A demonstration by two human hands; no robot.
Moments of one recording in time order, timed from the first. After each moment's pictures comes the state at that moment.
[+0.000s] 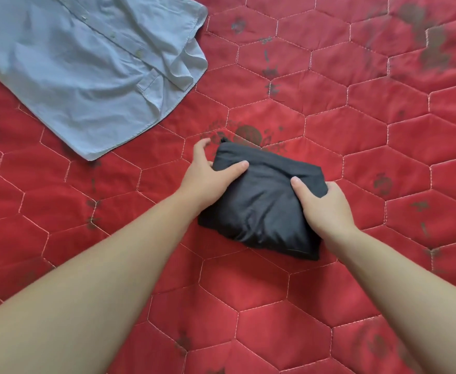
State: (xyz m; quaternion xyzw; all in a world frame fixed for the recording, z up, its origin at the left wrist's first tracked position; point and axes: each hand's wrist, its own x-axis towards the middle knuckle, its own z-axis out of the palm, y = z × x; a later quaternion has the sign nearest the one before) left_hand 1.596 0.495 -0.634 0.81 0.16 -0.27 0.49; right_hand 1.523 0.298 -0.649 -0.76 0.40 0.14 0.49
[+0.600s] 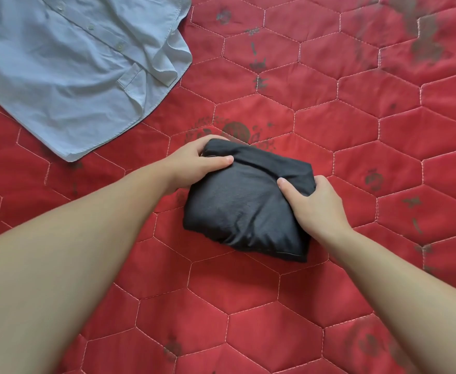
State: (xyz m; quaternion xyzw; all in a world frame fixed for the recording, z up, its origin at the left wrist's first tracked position) left_hand 1.635 0.507 -0.642 0.77 0.01 -0.40 0.50; right_hand 1.523 0.289 -0.649 -0.80 0.36 0.15 0.45
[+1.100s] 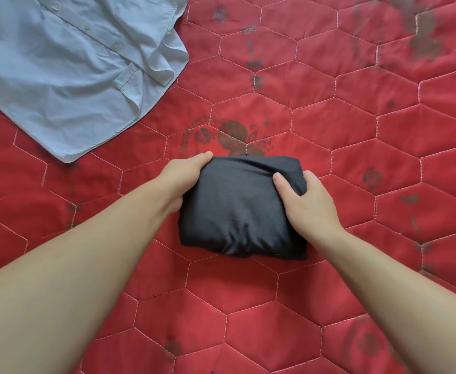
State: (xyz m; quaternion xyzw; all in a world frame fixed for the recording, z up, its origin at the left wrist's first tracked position) left_hand 1.613 0.497 -0.647 0.73 0.29 -0.33 0.53; right_hand 1.523 0.300 -0.646 -0.82 0.32 0.14 0.45
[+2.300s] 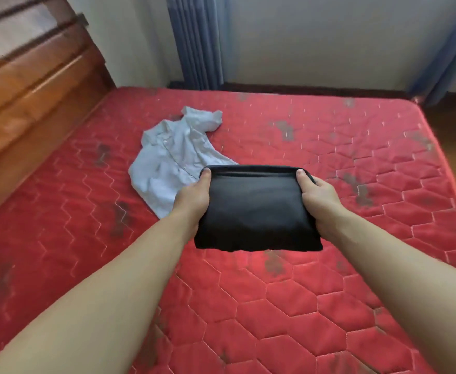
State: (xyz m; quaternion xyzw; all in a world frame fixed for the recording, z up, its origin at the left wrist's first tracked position) left_hand 1.564 0.554 -0.288 0.78 0.26 -0.09 0.57; right_hand 1.554 0.348 -0.300 -0.68 0.26 0.04 0.68
